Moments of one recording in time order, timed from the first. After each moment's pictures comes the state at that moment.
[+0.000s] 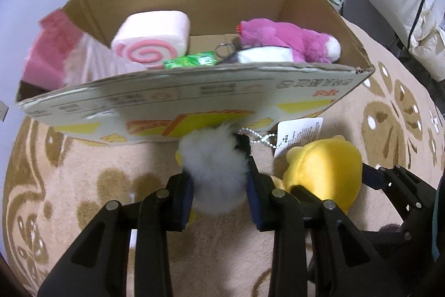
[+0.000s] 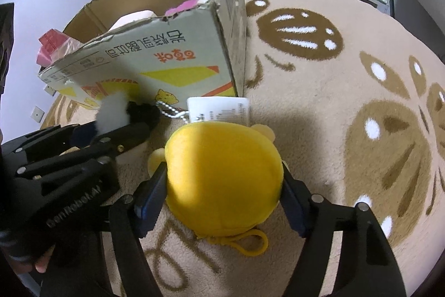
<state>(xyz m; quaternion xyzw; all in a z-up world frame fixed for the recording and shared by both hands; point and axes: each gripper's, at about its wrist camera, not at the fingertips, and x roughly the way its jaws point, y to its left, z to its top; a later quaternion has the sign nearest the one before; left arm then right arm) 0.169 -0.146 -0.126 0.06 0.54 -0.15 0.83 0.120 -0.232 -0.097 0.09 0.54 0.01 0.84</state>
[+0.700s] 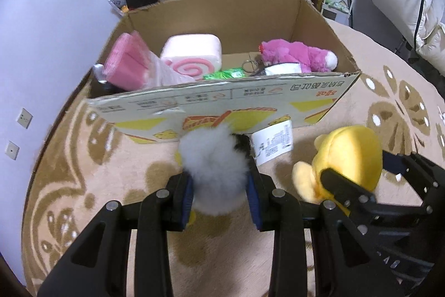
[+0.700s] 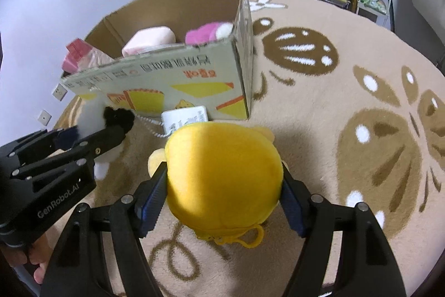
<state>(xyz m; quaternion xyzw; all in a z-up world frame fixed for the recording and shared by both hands) 0.139 -0.117 -0.088 0.09 0.49 -0.11 0.86 0.101 -0.226 -0.066 0.09 0.50 0.02 0.86</state>
